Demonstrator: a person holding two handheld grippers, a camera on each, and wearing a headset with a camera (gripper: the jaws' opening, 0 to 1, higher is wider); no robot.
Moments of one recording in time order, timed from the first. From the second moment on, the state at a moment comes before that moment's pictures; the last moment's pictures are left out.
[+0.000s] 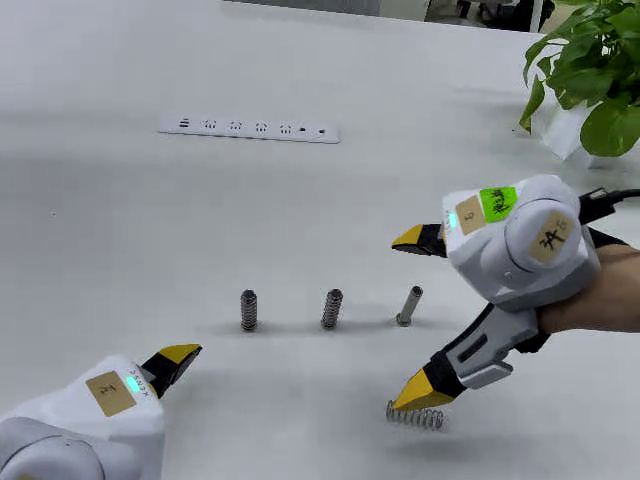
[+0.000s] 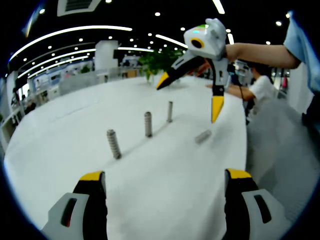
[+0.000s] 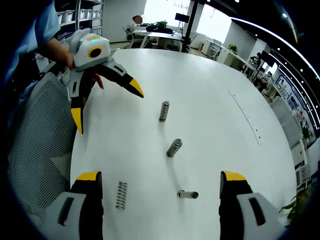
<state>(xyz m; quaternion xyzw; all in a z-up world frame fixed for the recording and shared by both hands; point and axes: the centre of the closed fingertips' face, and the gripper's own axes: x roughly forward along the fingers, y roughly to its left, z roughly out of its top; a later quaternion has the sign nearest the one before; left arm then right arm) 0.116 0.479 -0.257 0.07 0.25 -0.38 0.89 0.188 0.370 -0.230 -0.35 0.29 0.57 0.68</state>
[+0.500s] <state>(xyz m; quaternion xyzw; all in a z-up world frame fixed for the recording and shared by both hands) 0.119 0.479 -0.251 0.08 0.25 -0.38 0.89 0.175 0.338 -0.223 -0.30 0.28 0.53 0.74</state>
